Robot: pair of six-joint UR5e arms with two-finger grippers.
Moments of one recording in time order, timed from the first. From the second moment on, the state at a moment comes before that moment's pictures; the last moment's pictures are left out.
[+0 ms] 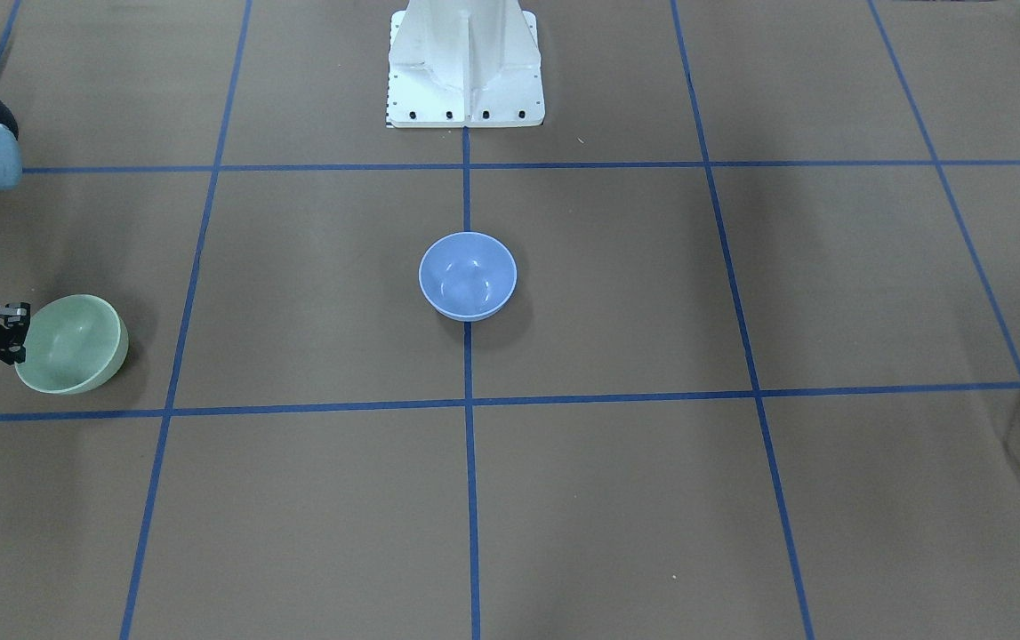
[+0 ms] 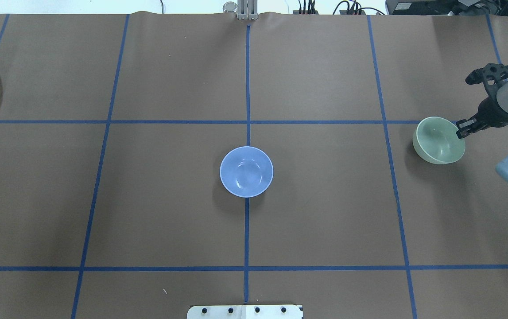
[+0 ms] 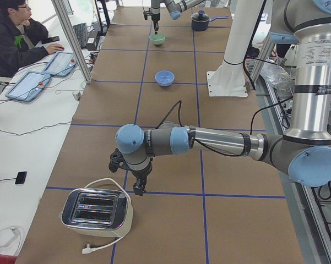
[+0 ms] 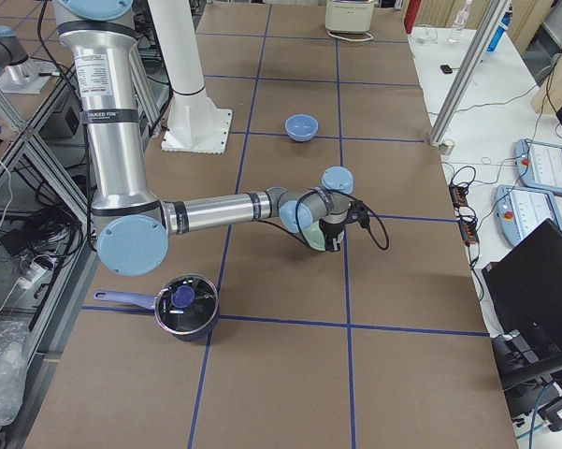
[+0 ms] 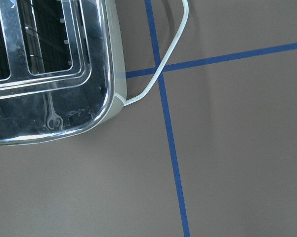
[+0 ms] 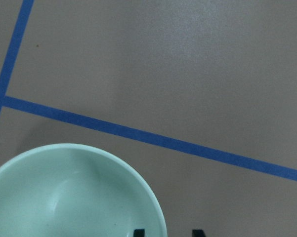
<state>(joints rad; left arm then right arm) -1.62 -1.57 -1.69 -1.33 -2.36 0.30 1.06 -1.46 1.56 -1.20 2.18 0.44</state>
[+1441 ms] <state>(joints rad) -1.62 -1.57 -1.69 -1.33 -2.36 0.30 1.10 -1.41 1.69 -1.21 2.36 0.64</state>
